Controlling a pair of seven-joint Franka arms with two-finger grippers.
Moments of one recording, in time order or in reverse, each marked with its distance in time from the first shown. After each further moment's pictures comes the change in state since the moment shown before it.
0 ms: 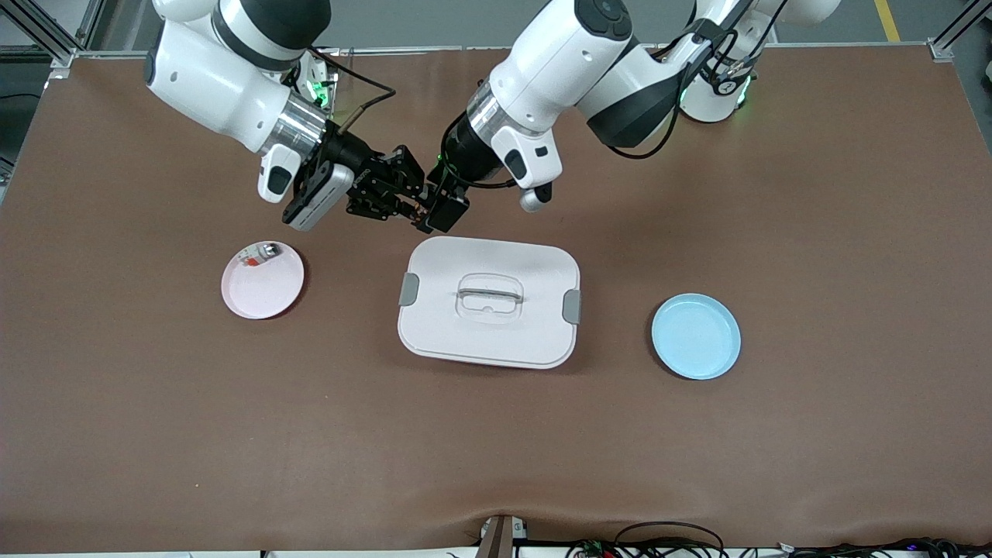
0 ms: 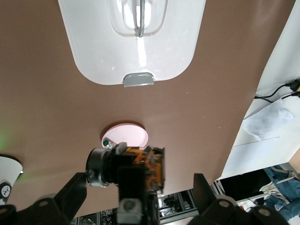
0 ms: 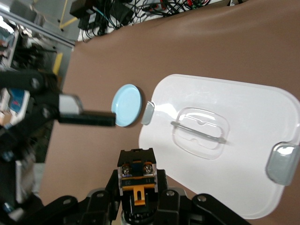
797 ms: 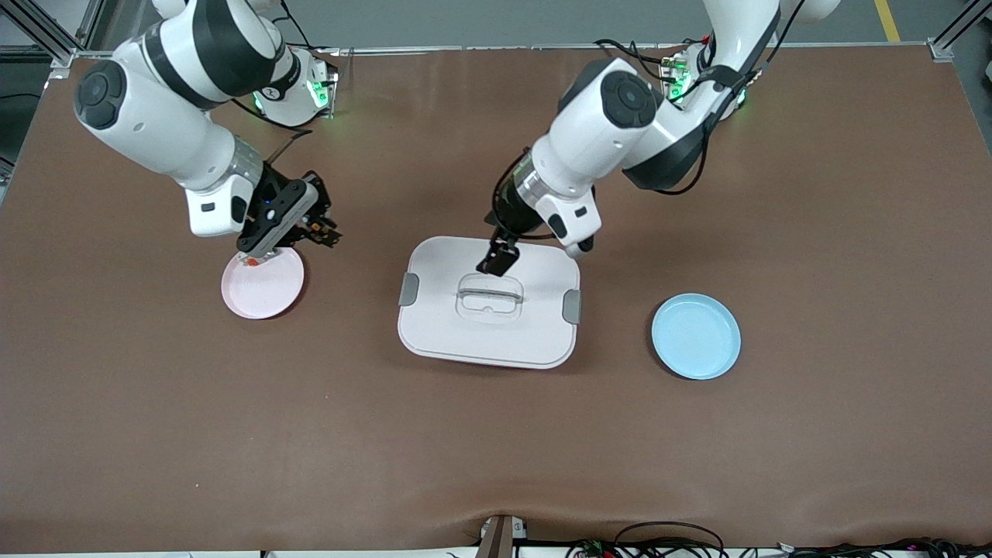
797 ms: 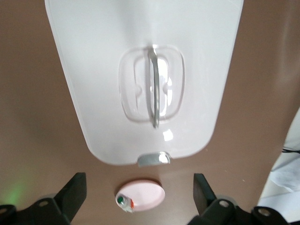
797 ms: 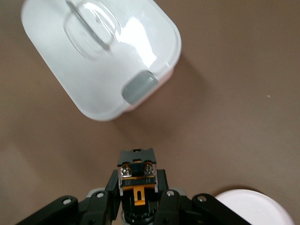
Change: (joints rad) left arm 0.106 -0.010 0.005 -0.220 0.000 -0.005 0.183; right arm -0.220 0.000 -0.018 -0.005 -0.536 -0.367 -0.454
